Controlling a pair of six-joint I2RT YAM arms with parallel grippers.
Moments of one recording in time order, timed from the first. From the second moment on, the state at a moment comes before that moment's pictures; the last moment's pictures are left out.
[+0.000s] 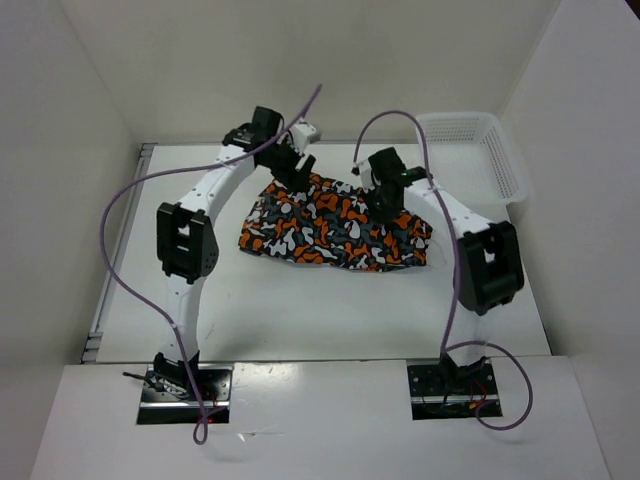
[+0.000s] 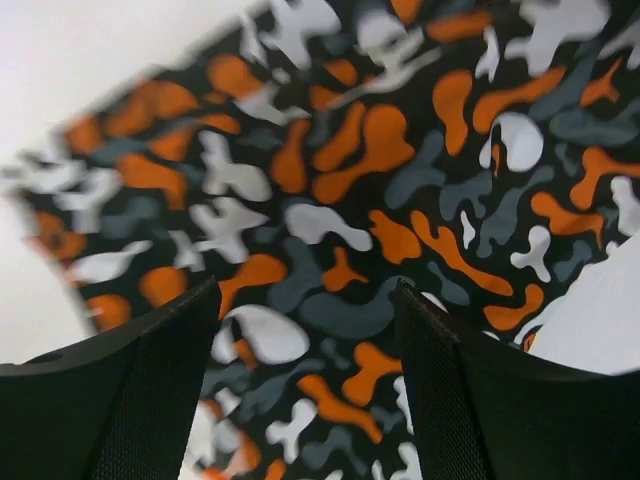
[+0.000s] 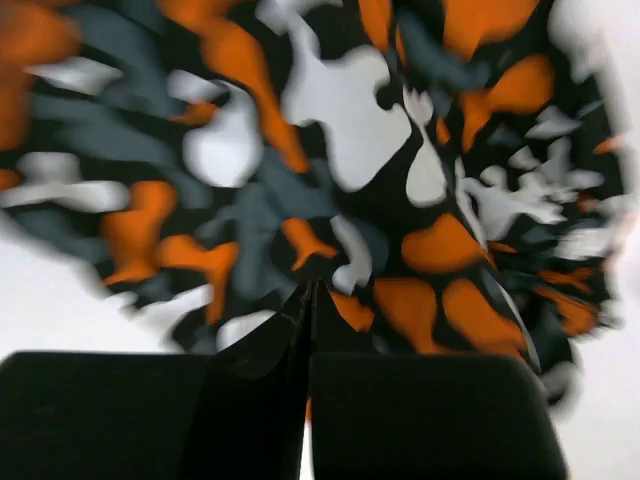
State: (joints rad) left arm -0.30 2.21 2.18 -0.83 0.49 0.38; right arm 0.38 1.76 1.46 -0.72 -0.03 -0.17
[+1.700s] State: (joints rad) left arm -0.18 2.04 1.60 -0.67 0.26 0.31; right arm 0.02 1.82 1.36 -0.68 -0.17 0.39
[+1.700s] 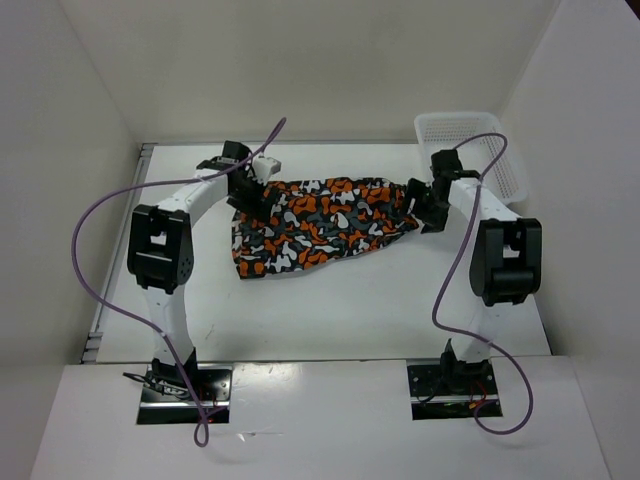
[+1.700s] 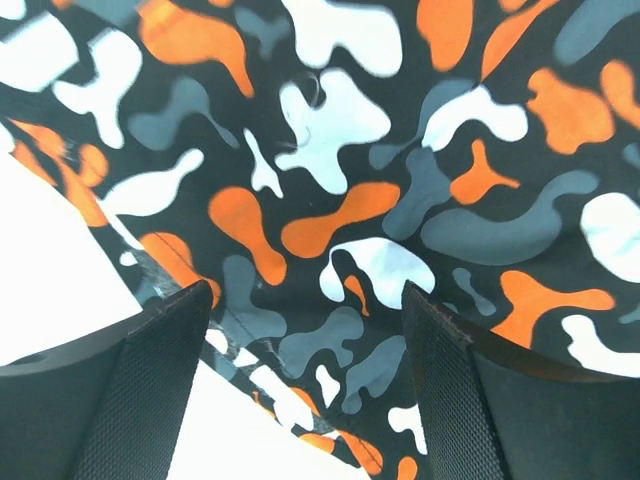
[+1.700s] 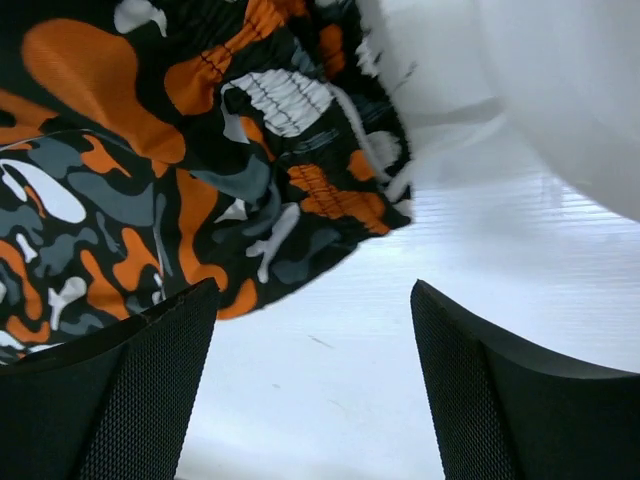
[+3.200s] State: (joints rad) left arm -0.14 2.05 1.58 -0.72 0.27 0.31; right arm 0.06 1.72 1.26 -0.58 0.10 0.45
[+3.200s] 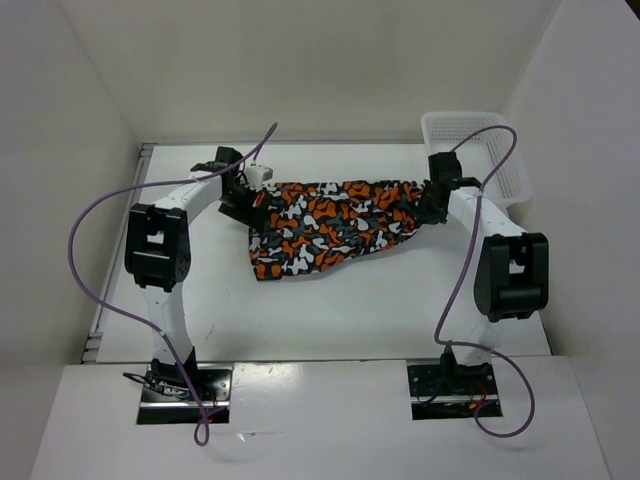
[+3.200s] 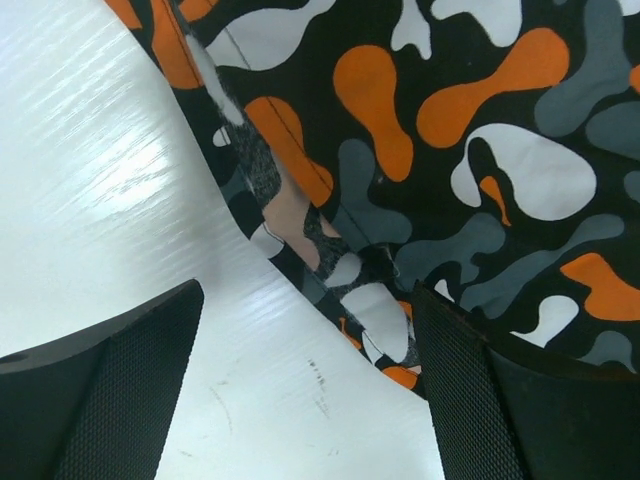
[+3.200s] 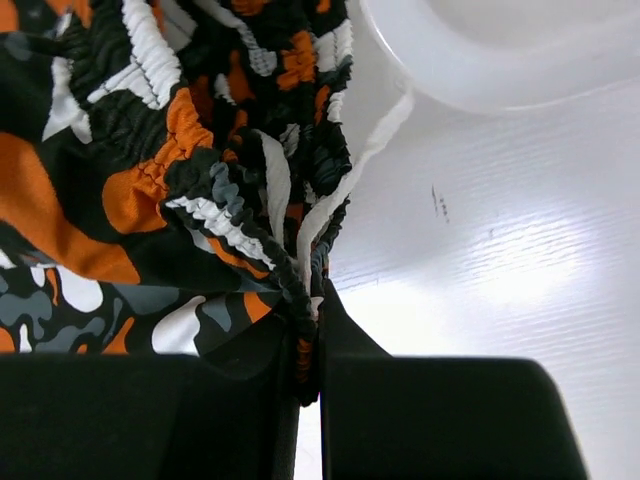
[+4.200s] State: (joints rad) left arm -0.30 2.25 1.79 -0.65 0.14 0.23; right arm 0.80 1.74 1.65 -0.45 0.31 0.08
